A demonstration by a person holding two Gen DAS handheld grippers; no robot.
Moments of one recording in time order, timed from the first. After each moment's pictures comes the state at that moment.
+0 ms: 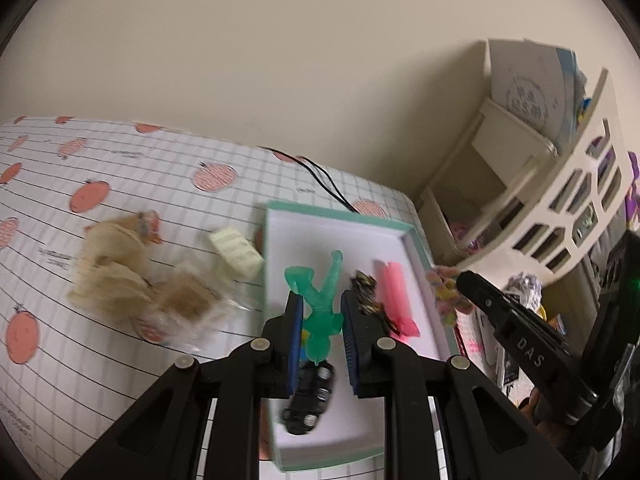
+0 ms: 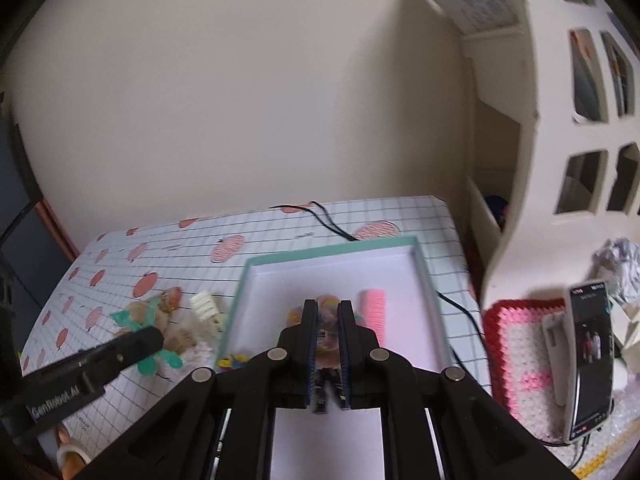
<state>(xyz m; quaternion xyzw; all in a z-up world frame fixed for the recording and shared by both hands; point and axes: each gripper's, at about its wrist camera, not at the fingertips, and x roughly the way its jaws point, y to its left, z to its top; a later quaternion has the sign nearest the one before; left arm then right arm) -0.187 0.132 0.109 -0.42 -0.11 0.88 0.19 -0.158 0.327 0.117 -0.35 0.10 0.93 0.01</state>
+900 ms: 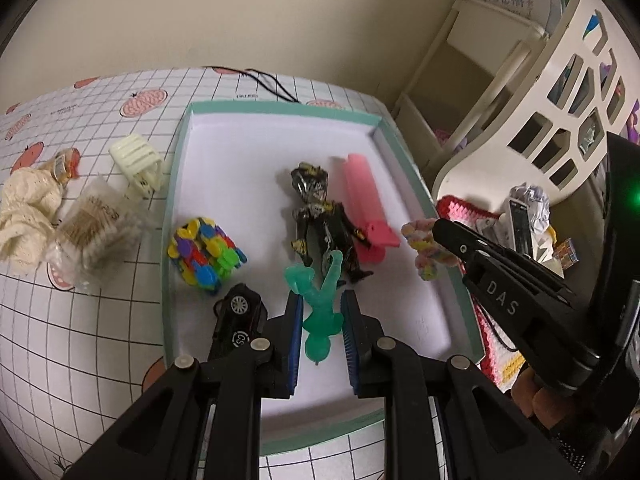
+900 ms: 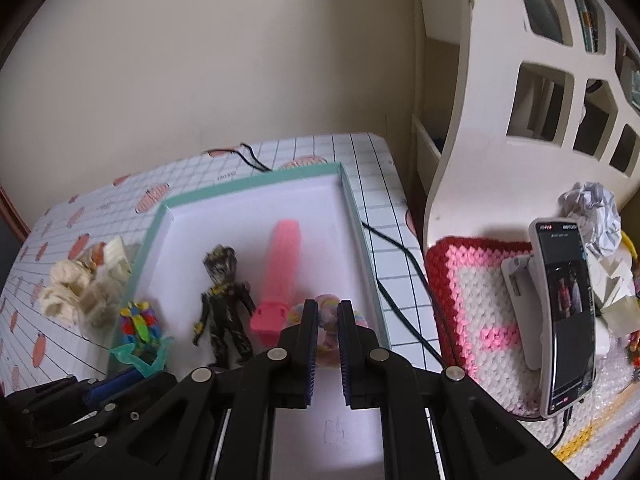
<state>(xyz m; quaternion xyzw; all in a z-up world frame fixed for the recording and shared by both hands) -0.175 0.206 0.045 -0.51 -0.05 0.83 0.23 -0.157 0.356 0.052 -0.43 0.08 0.90 0.08</state>
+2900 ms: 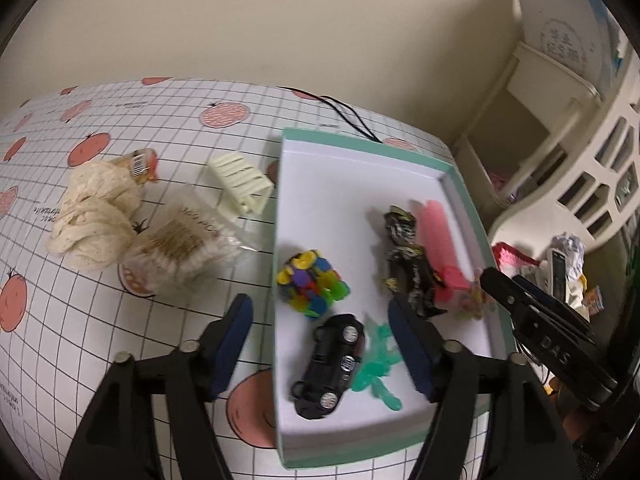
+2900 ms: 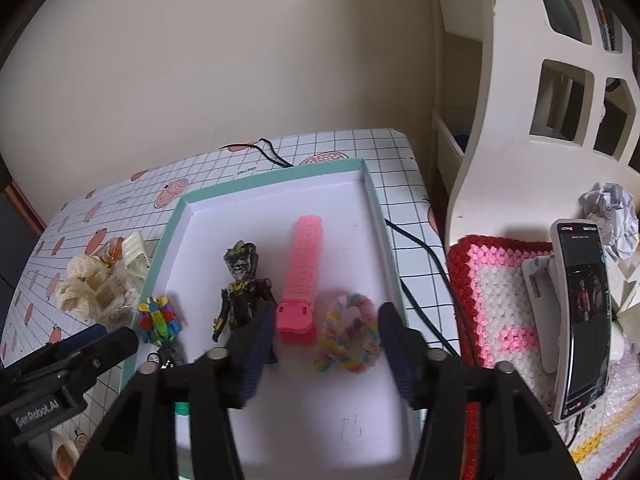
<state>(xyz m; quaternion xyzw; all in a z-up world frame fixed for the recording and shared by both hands) -0.189 0.152 0.057 -0.49 -0.08 0.86 0.13 -0.162 0.352 0.057 -0.43 0.08 0.90 0.04</state>
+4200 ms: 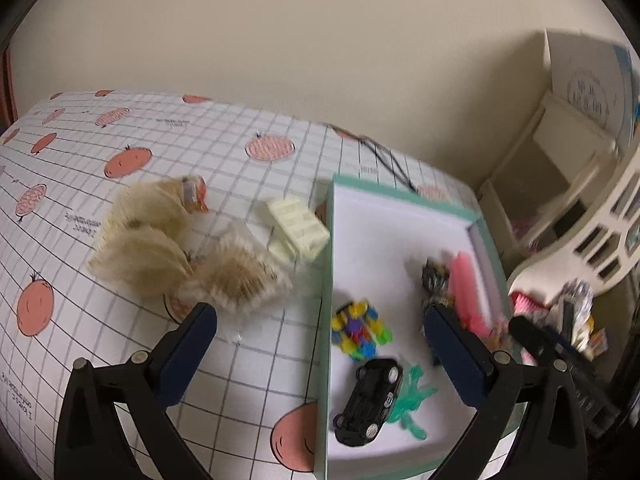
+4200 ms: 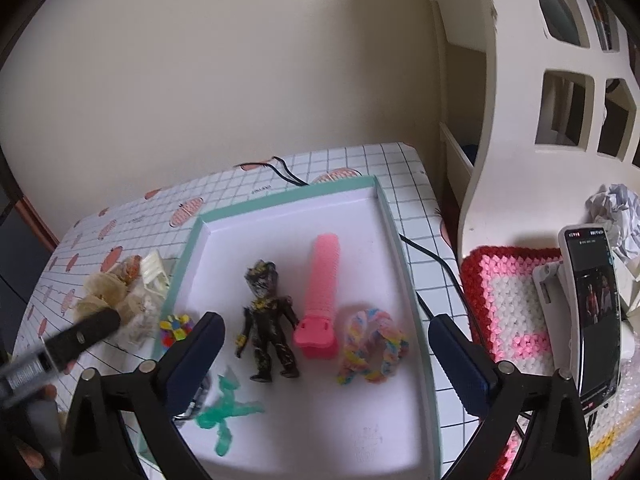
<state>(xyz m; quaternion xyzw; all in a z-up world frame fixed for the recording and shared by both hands) -0.202 0.114 0.077 -0.44 -0.12 0.88 0.09 -0.157 0.345 0.071 -0.39 0.11 0.91 0.02</state>
